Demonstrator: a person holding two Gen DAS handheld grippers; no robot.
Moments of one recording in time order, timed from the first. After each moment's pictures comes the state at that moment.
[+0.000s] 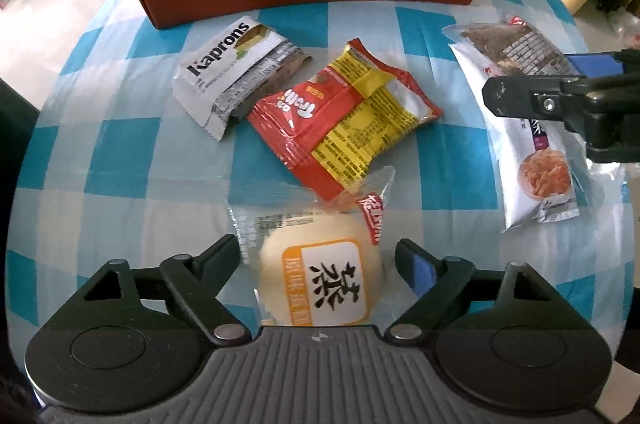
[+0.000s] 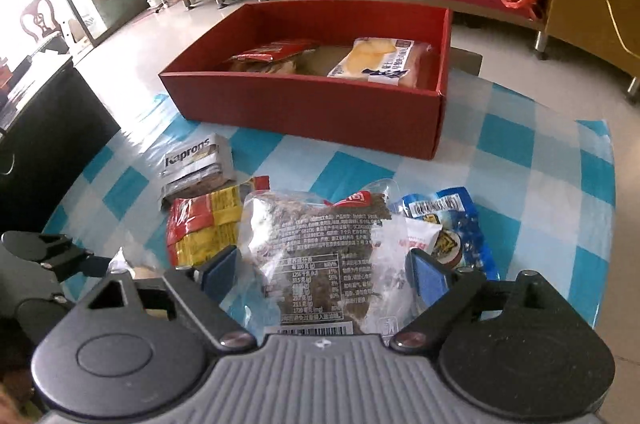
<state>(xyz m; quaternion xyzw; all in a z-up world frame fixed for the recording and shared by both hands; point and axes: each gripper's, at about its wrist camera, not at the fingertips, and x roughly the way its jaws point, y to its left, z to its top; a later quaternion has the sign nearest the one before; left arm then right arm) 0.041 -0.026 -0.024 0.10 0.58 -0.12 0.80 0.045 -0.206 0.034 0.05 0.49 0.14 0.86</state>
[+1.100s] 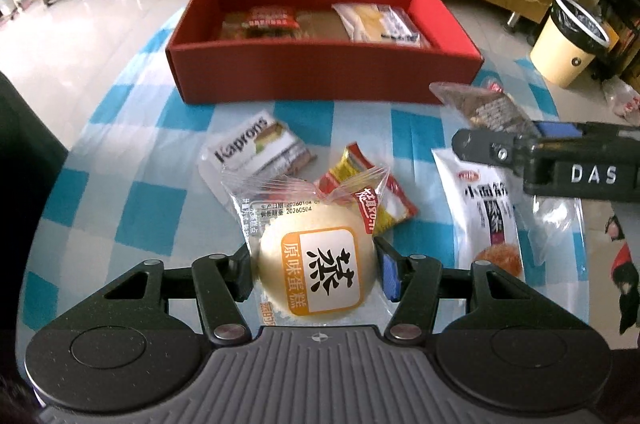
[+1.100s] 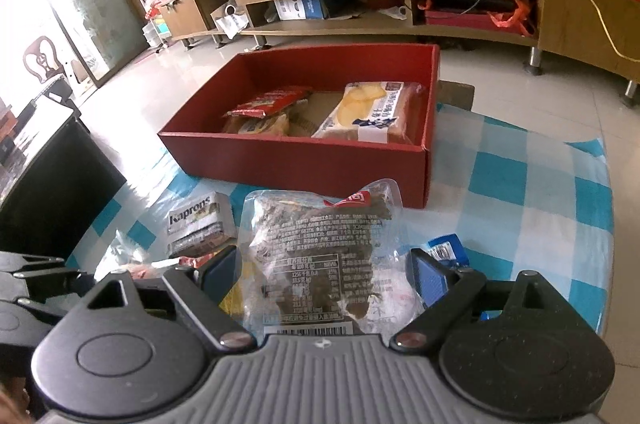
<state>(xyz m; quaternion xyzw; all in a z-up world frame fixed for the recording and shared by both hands) 0.045 -0.022 0.032 0.04 0.52 -0.11 0.85 0.061 -0.221 0.053 0.09 0.44 0.14 0.88</state>
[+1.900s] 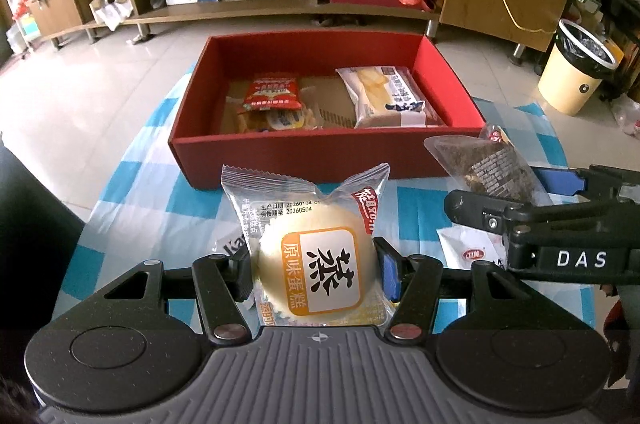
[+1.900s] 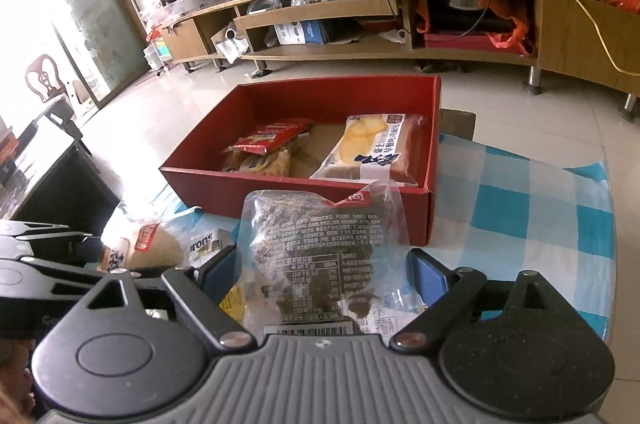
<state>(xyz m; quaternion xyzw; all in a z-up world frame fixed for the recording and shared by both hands) 0.080 -0.038 0.056 0.06 0.47 -0.10 0.88 0.074 -0.221 0.061 0.10 0.41 0.14 0.89</state>
